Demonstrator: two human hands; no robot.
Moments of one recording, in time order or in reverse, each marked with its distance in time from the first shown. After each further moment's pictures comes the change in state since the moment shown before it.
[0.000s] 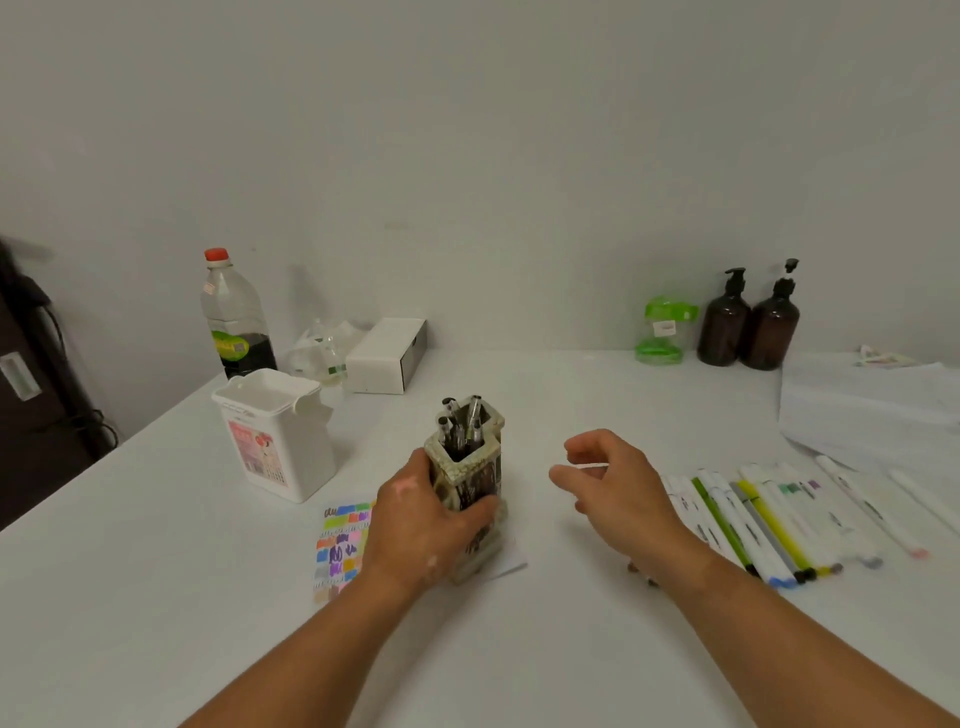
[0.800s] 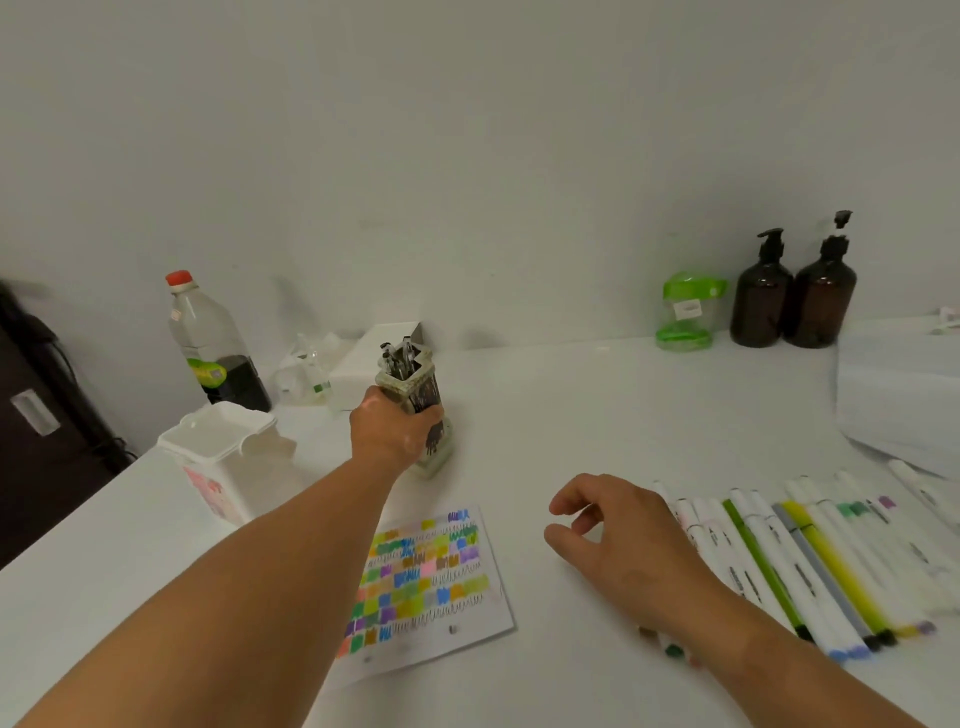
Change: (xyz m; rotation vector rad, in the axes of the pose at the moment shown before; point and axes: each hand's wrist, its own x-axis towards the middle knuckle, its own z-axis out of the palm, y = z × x) left_hand 0.178 -0.041 0.046 0.145 0.148 -0.313; right_hand 0.030 0.039 -0.010 -0.296 -0.145 -0.145
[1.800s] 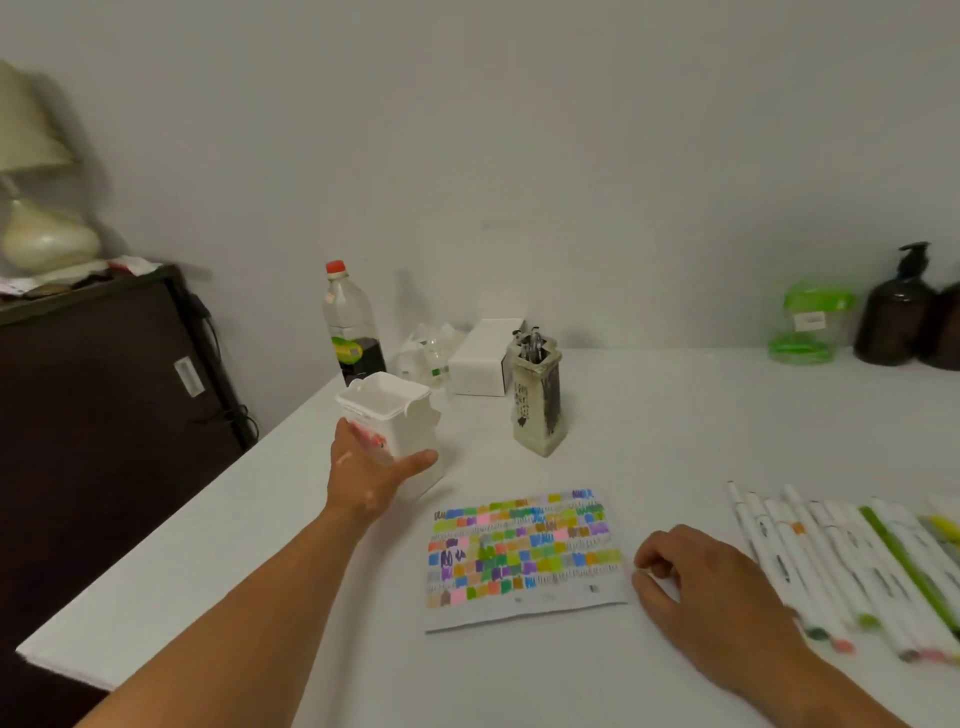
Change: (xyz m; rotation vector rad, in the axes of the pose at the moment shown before) left_hand -0.033 -0.139 -0.146 -0.202 0.024 -0.125; right_hand -0.043 -0.021 0.062 -0.381 -0.031 -0.148
